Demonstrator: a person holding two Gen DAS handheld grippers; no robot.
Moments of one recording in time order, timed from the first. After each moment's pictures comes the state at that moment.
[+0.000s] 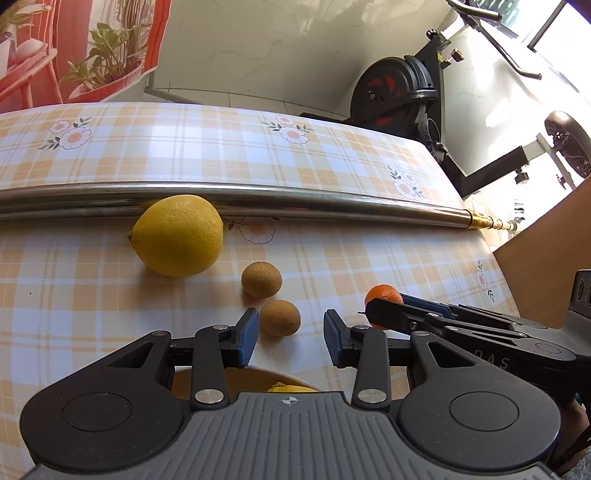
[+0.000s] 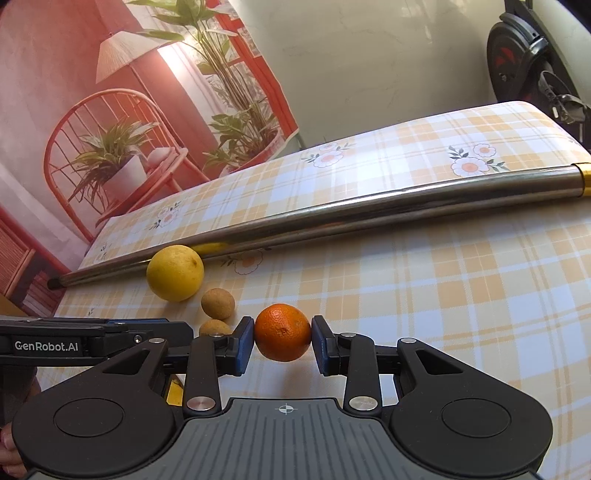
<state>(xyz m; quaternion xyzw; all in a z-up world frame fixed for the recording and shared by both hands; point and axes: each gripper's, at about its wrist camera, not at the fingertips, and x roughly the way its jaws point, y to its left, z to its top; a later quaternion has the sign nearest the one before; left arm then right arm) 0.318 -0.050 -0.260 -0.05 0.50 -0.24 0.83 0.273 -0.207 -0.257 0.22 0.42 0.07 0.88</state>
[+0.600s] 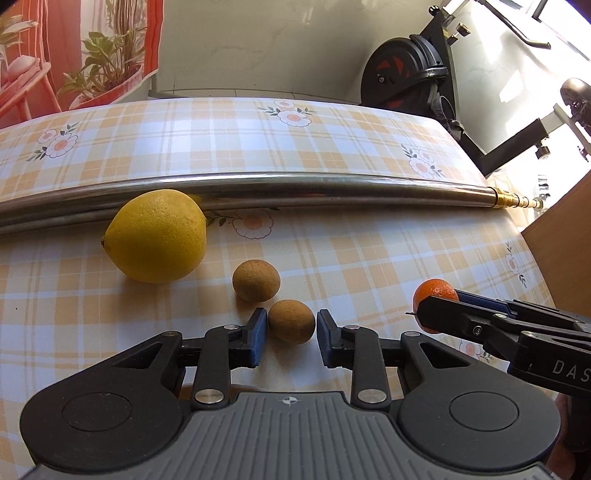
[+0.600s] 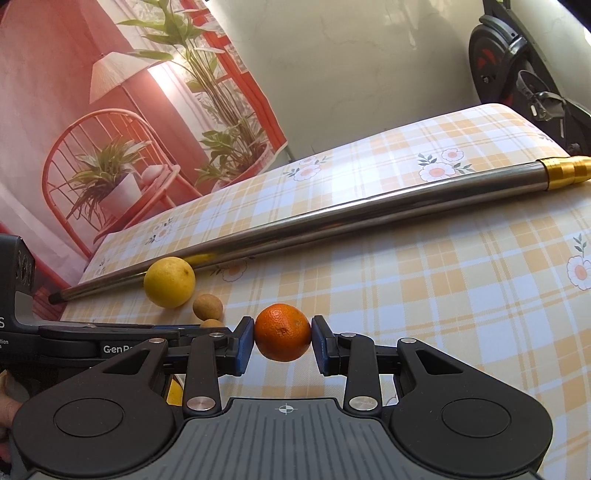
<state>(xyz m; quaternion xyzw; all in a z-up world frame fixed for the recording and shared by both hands) 0.324 -0.083 -0.279 0.00 0.51 -0.22 0.83 0.254 -0.225 -0.248 0.24 0.40 0.05 0.88</state>
